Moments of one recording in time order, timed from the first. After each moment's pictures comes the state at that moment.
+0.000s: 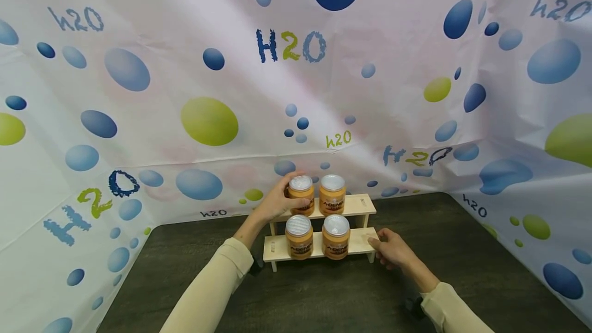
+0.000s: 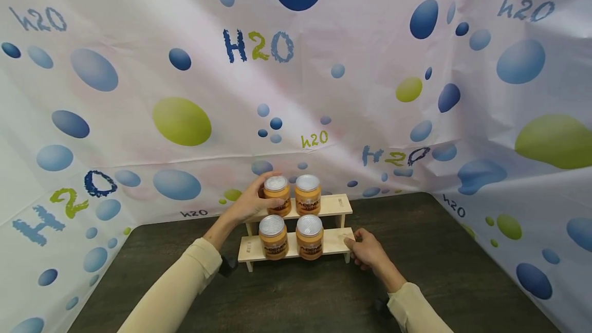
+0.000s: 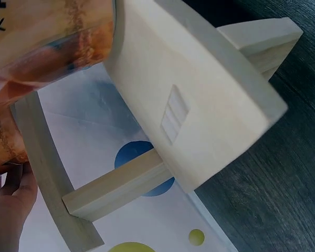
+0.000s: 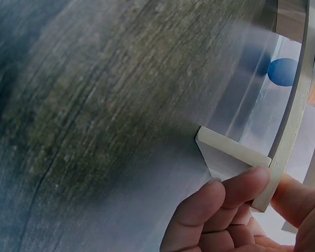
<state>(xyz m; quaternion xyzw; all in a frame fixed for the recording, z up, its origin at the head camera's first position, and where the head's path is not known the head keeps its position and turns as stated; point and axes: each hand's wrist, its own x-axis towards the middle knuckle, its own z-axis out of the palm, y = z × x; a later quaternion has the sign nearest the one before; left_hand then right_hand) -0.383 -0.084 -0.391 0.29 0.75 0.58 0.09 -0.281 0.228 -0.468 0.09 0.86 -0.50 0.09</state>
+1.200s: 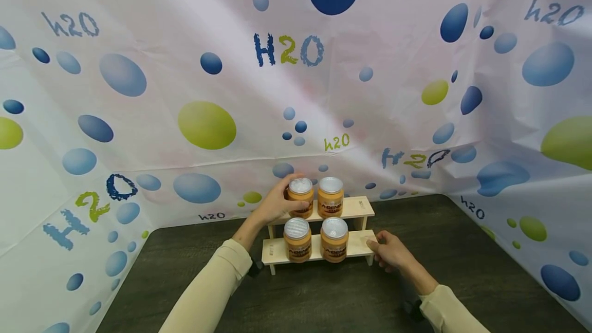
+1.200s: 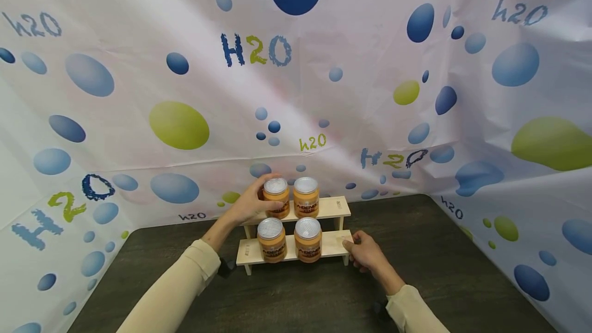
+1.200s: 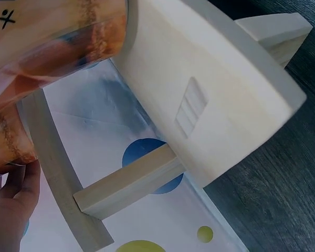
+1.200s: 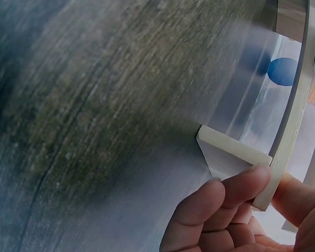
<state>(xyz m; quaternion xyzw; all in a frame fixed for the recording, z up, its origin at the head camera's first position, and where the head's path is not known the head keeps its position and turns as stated) -0.383 -0.081 -0.388 0.30 0.77 0.55 0.07 -0.279 0.227 -0.469 0.09 0.86 -0.50 0.08</state>
